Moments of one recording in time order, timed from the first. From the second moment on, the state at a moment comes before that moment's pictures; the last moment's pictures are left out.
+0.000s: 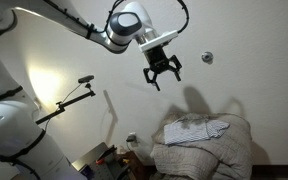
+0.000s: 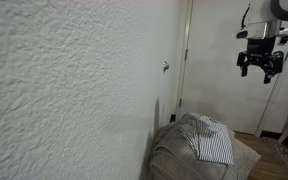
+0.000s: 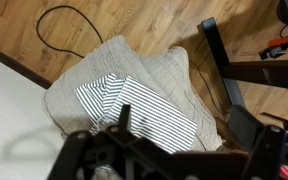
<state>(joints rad) -0.07 0.03 -0.16 -2.25 -0.26 2.24 -1.23</state>
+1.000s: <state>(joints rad) -0.07 0.22 -0.10 -2.09 -0.21 2.16 -1.15</state>
